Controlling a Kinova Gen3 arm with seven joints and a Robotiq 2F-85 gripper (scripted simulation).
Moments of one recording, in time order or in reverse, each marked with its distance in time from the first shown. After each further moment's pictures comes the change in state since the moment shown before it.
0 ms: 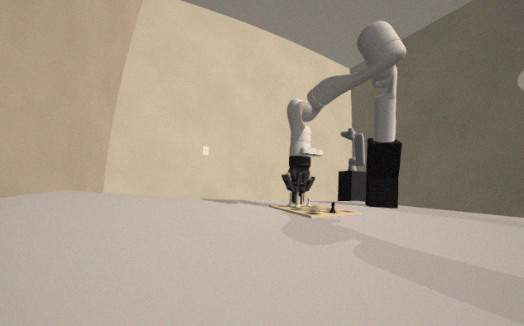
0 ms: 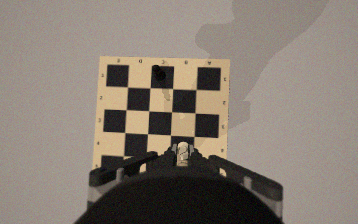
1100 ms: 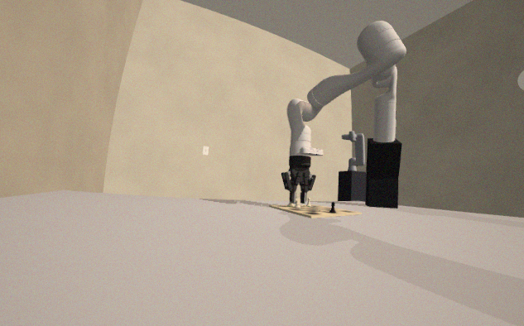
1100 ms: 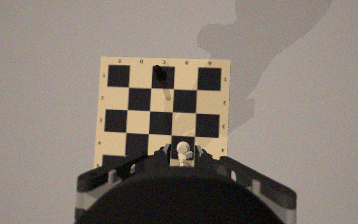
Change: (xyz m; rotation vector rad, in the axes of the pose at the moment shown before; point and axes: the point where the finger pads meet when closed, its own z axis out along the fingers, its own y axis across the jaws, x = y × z) arm 0.000 -0.001 -0.001 0.002 0.000 -0.001
